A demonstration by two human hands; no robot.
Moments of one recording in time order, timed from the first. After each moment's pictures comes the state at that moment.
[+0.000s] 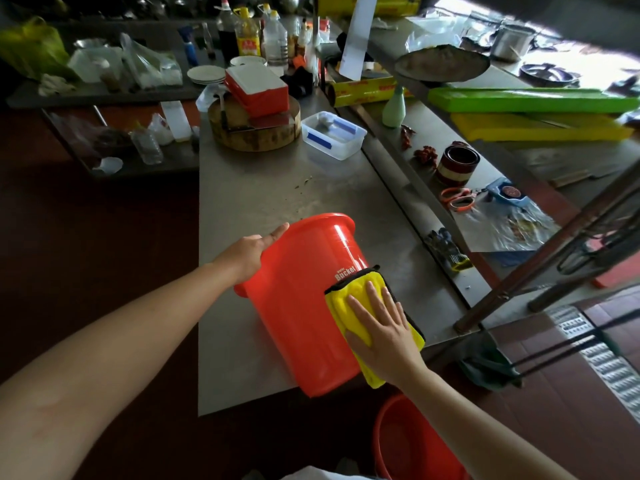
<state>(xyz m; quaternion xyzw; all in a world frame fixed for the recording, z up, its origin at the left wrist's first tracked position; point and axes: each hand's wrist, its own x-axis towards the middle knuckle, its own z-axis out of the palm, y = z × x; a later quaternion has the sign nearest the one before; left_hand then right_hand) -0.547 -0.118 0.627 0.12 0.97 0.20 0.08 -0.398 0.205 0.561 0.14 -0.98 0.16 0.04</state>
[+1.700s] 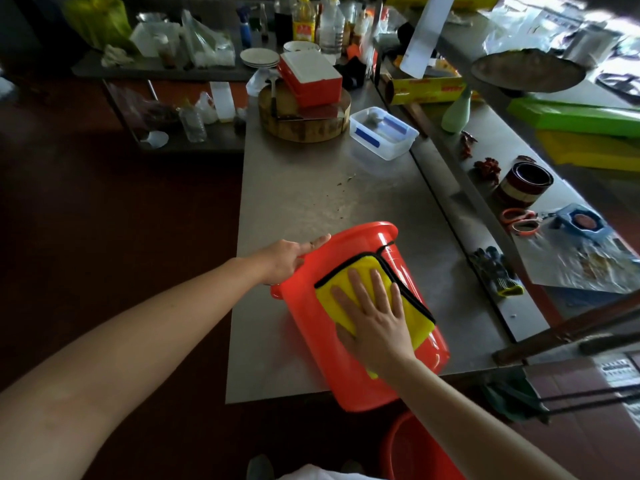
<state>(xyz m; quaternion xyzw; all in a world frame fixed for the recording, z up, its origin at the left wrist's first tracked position) -0.545 -0.149 0.633 0.15 0.93 0.27 0.18 -0.450 0.108 0.578 0.22 -0.97 0.02 0.03</state>
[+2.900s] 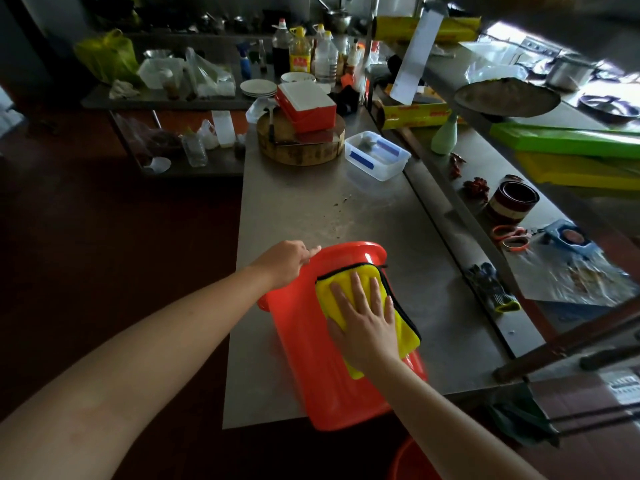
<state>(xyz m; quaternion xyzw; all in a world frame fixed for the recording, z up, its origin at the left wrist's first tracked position) -0.571 -0.136 0.642 0.17 0.97 0.18 0.03 -0.470 0.090 0.583 0.13 -0.99 0.10 0.01</state>
